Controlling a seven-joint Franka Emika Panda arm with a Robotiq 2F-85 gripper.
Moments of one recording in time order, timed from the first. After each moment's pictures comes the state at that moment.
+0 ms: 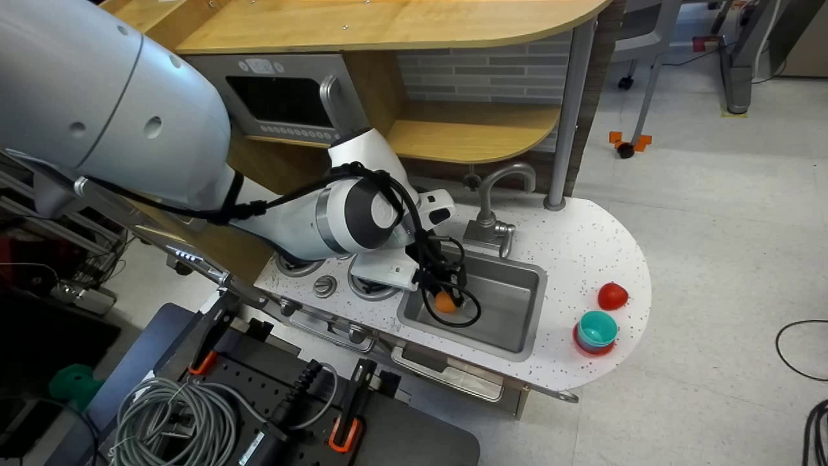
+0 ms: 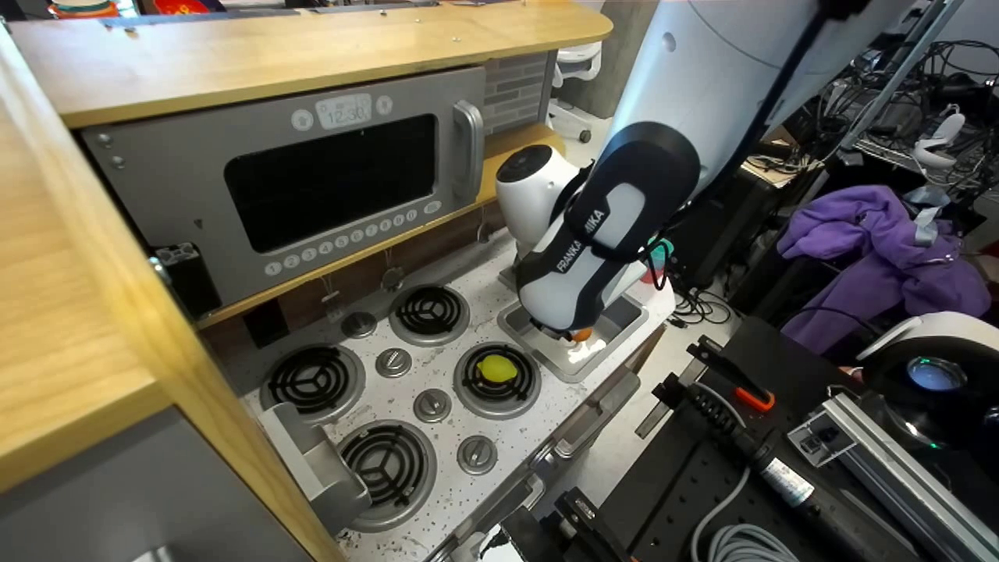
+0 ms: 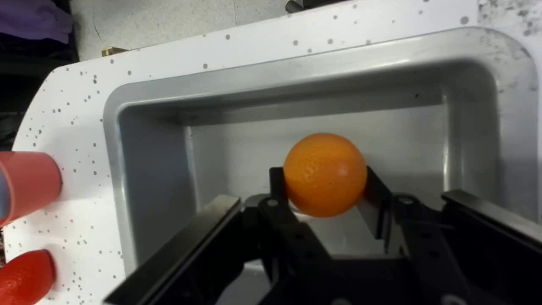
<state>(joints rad) 0.18 1.07 -0.32 -1.77 -0.23 2.59 0.28</state>
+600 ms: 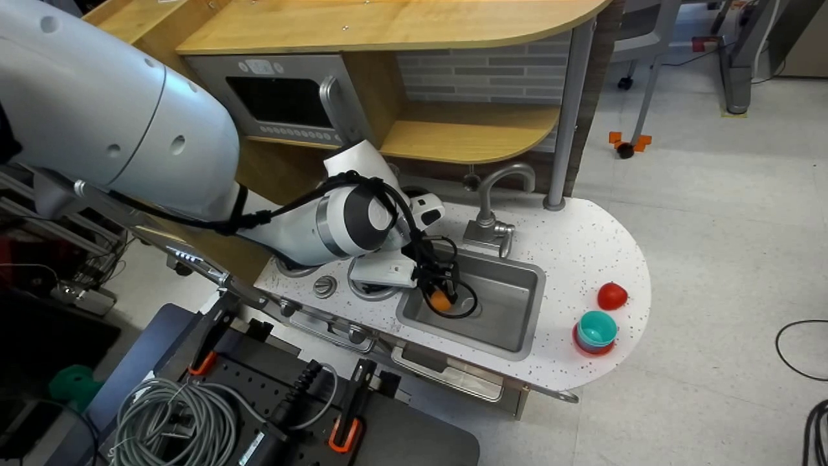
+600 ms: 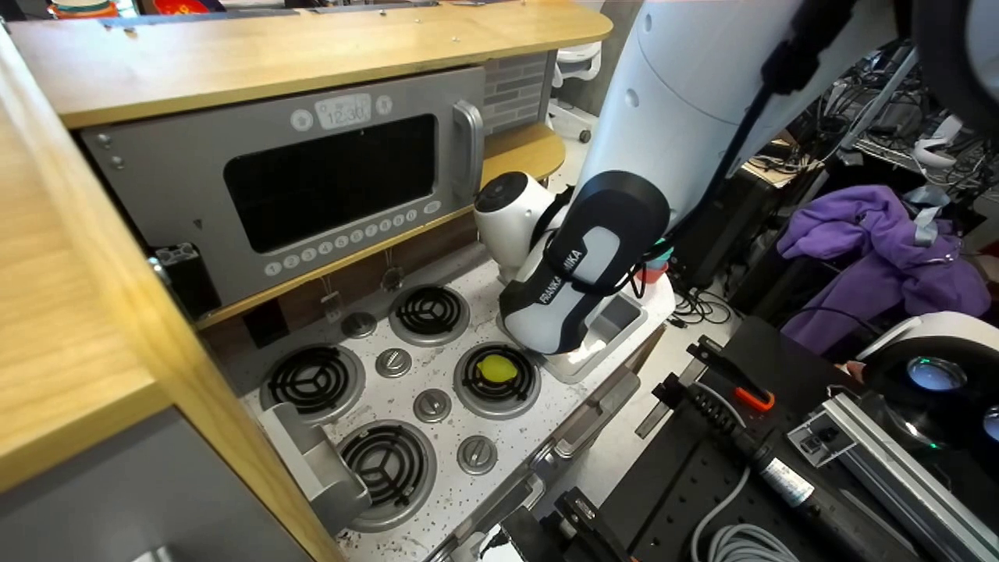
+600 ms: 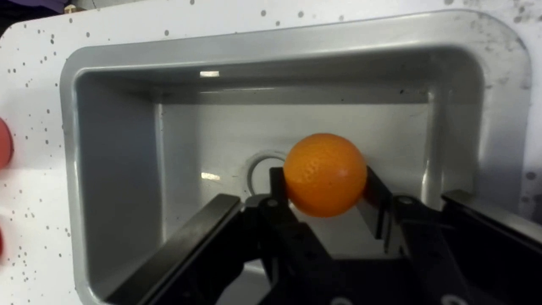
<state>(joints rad) 0.20 1.14 -0.31 -1.70 -0.25 2.60 0.25</state>
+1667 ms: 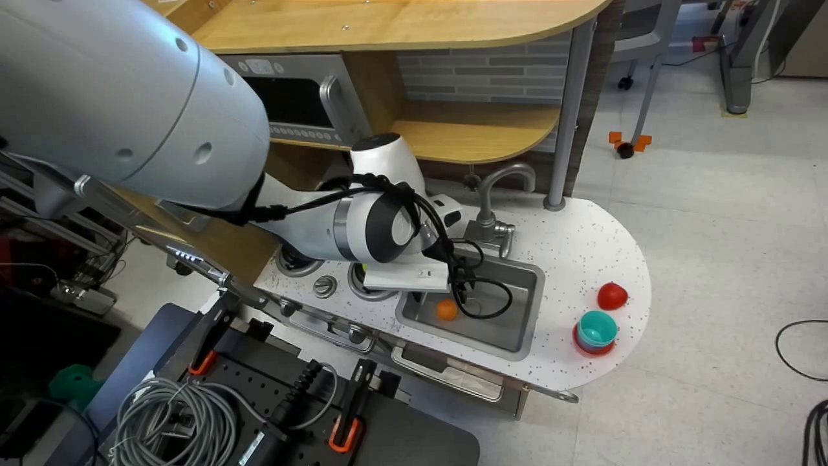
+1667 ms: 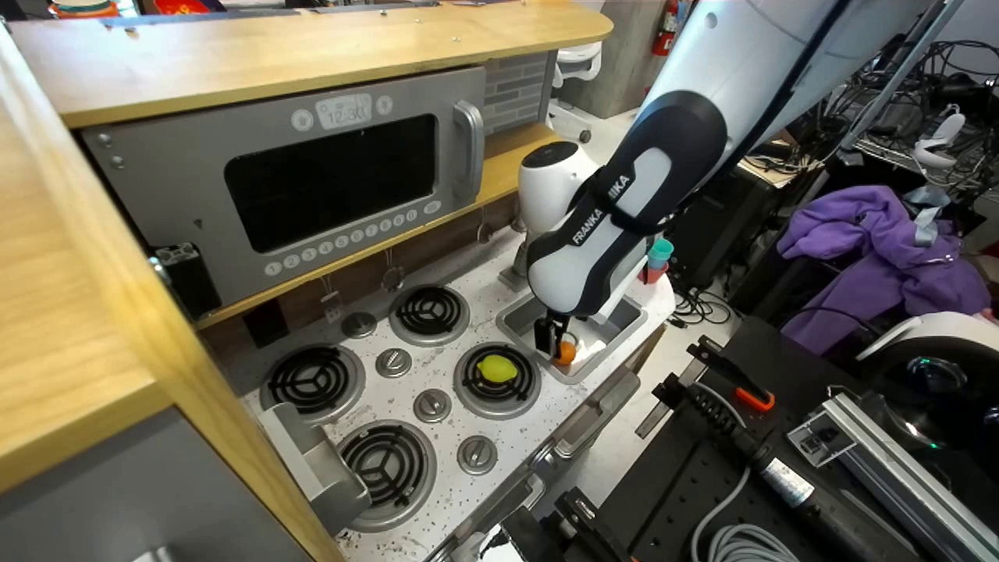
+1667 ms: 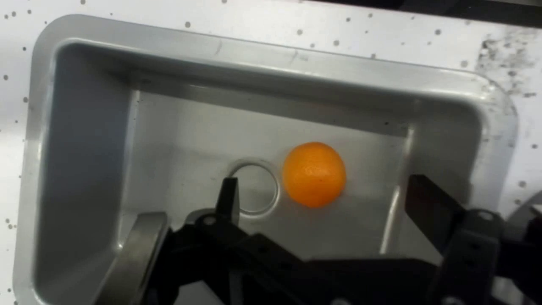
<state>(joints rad) -0.04 1.04 -0.13 -1.77 -0.25 2.61 -0.11</state>
